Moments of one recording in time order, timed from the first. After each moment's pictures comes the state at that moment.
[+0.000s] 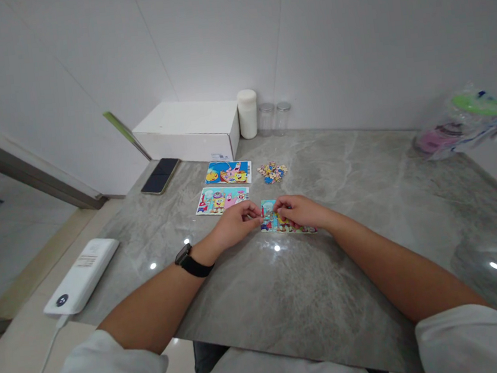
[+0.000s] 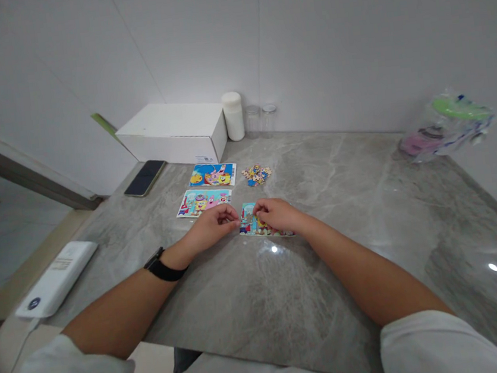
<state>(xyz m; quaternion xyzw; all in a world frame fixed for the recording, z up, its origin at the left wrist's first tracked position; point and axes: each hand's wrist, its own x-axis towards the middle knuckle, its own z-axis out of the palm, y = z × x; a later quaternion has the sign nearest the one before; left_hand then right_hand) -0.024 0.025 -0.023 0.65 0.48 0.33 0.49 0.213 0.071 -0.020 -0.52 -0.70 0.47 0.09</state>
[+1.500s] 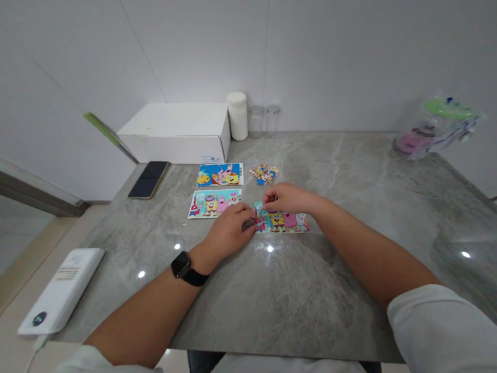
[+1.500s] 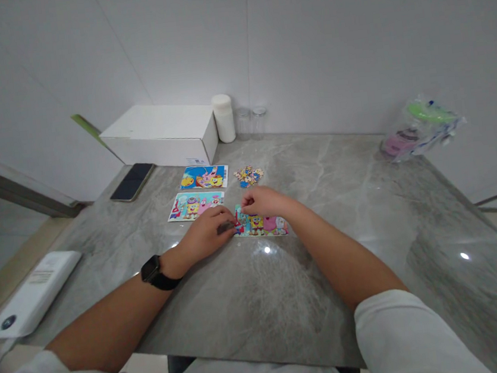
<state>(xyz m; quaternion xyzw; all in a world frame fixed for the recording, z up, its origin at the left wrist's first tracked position) -0.030 0.022 -0.025 0.86 0.40 0.25 0.20 0.196 0.098 0.017 -0.48 -0.81 0.34 0.05</state>
